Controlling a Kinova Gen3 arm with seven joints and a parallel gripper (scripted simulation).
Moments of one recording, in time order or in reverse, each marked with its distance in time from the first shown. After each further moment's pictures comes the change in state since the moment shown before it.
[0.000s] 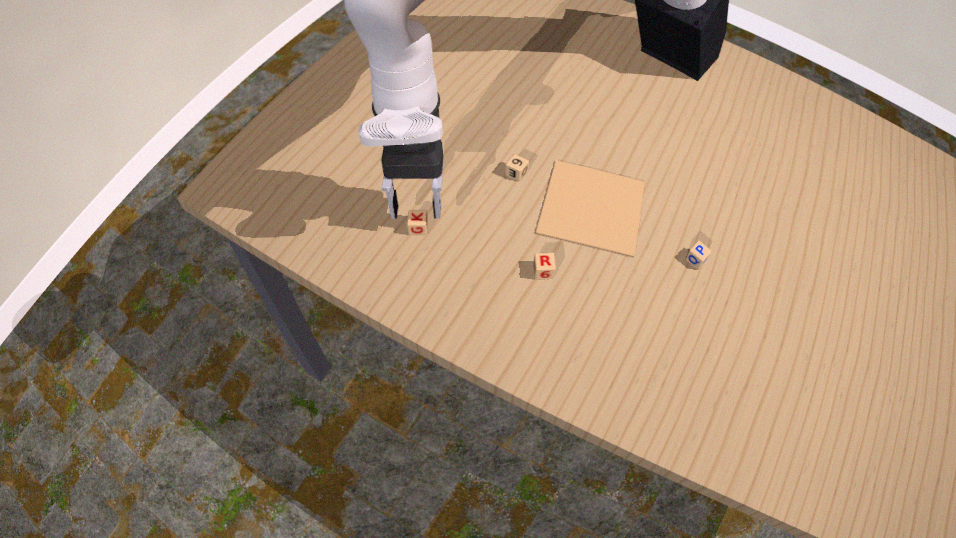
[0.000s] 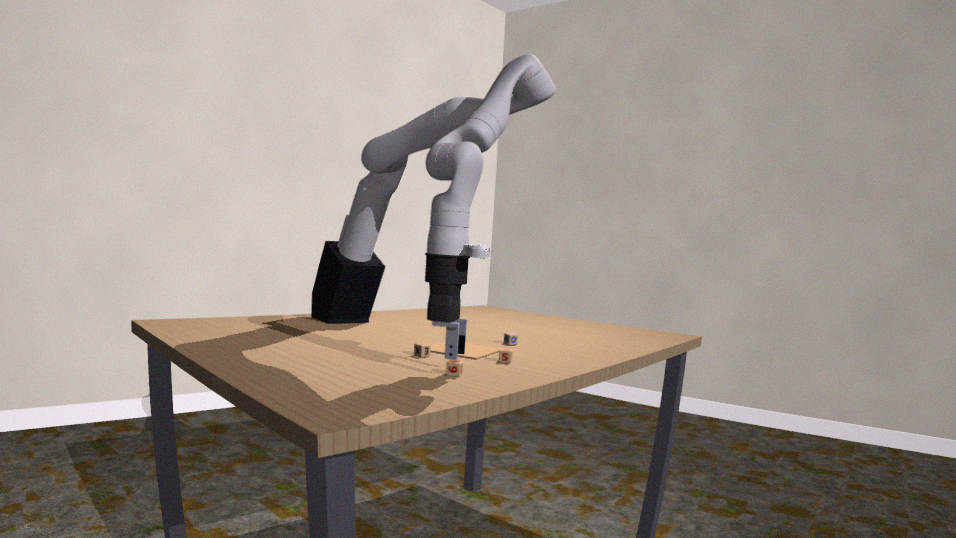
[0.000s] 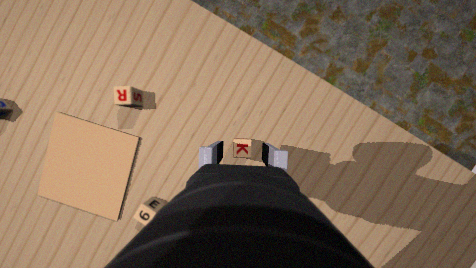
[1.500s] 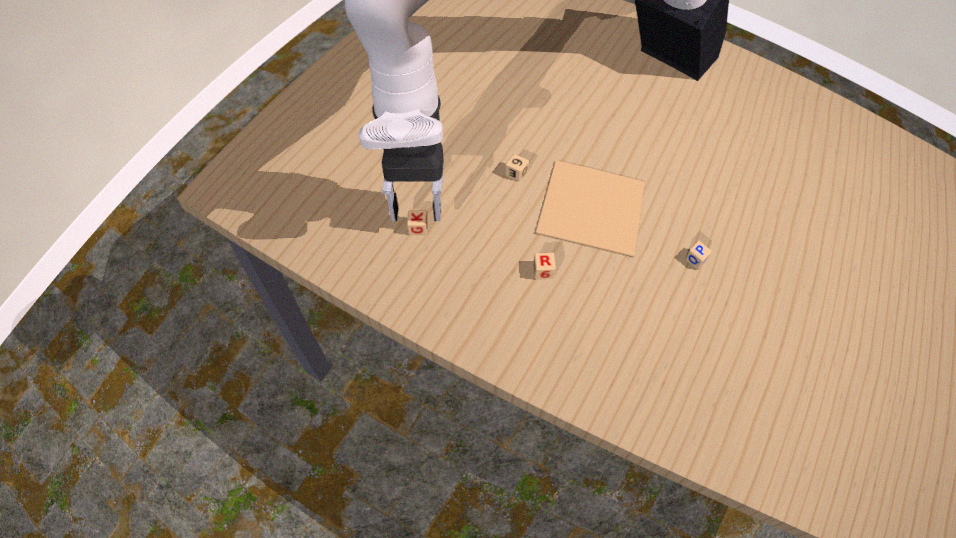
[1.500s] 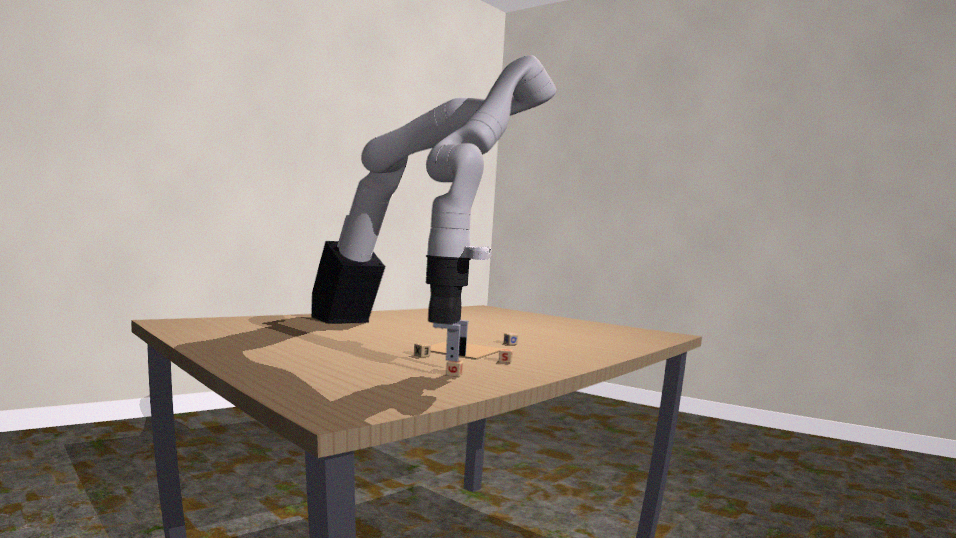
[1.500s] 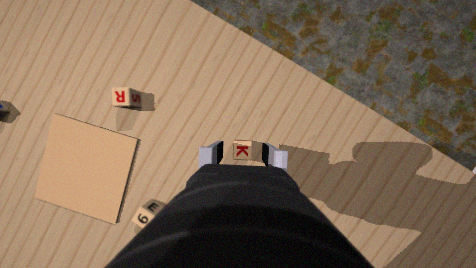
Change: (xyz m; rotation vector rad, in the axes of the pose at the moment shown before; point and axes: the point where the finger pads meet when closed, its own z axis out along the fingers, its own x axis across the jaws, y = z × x) arm 0.000 -0.002 0.003 0.003 0.001 0.001
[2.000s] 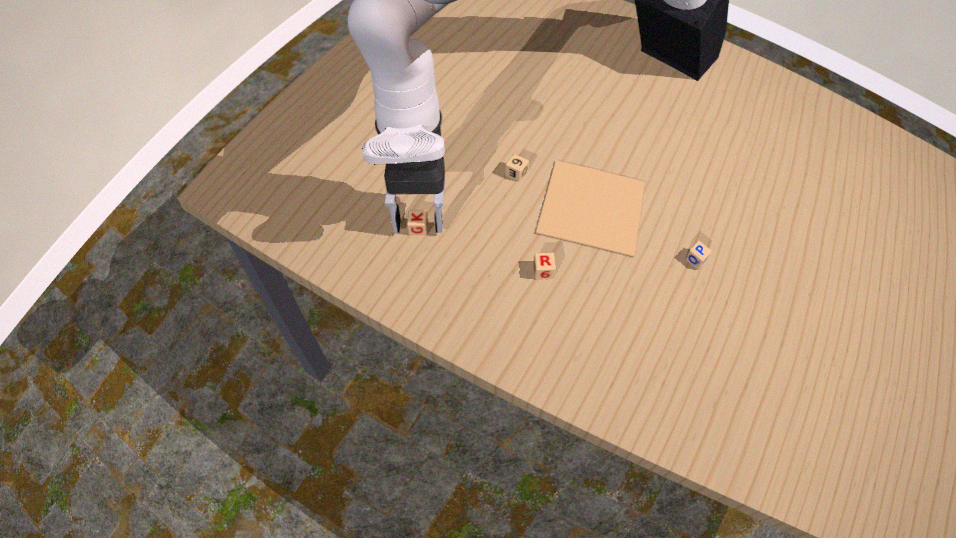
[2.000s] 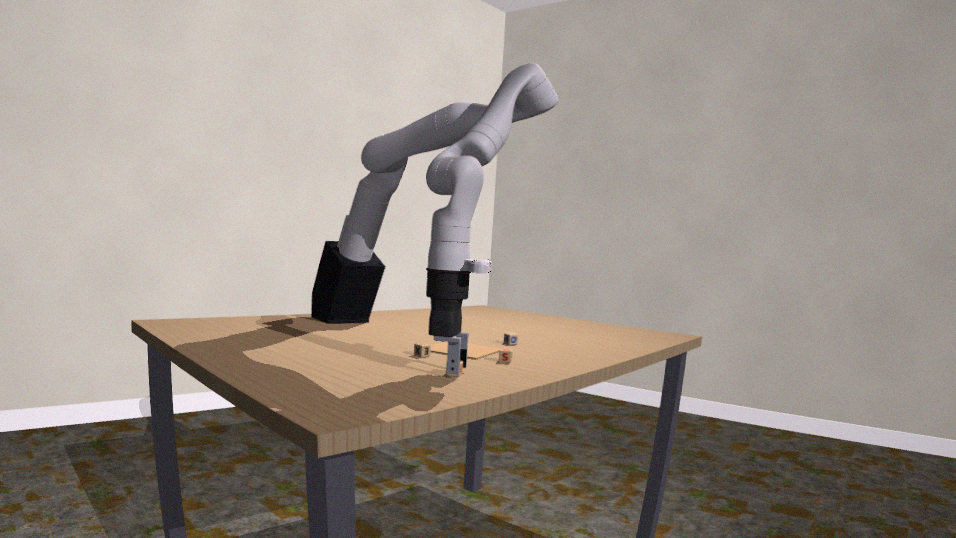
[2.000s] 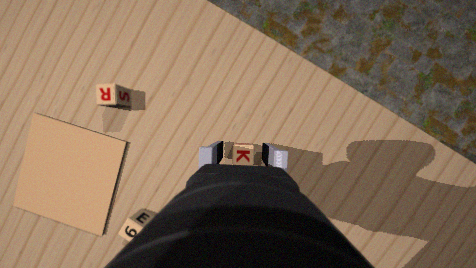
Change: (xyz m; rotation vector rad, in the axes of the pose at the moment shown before) arm -0.001 -0.002 0.023 0.003 -0.001 -0.002
